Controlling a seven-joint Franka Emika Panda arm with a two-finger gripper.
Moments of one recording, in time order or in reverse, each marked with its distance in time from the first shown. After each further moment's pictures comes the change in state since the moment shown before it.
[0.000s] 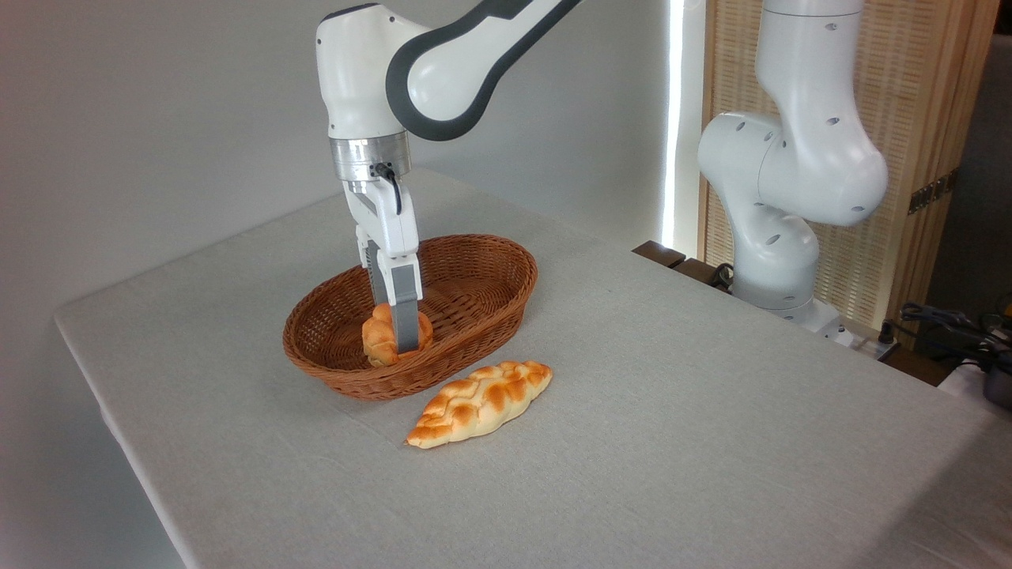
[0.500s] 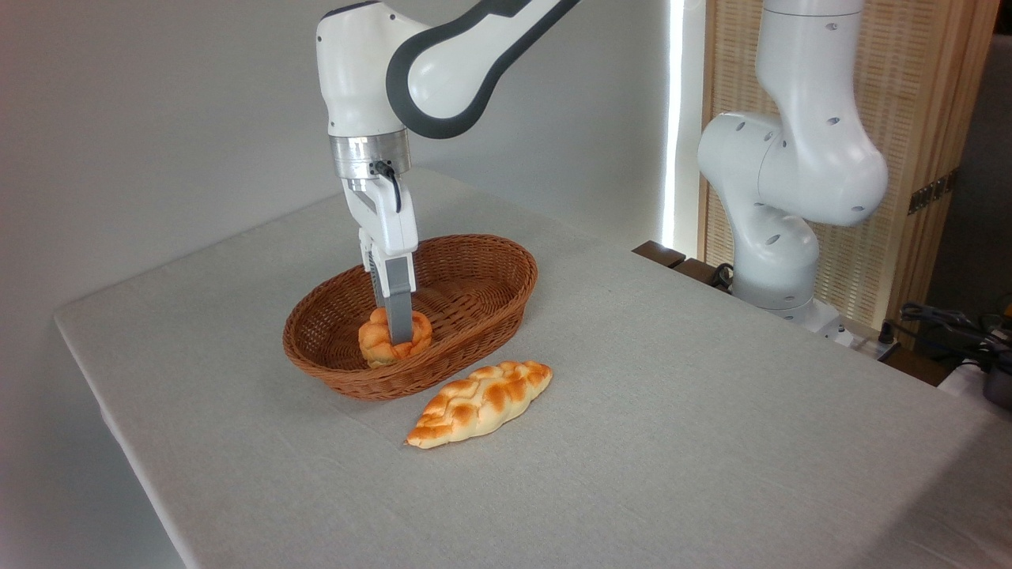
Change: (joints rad) arm 0.001 -0.004 0.000 0.001 0.000 0.002 0.000
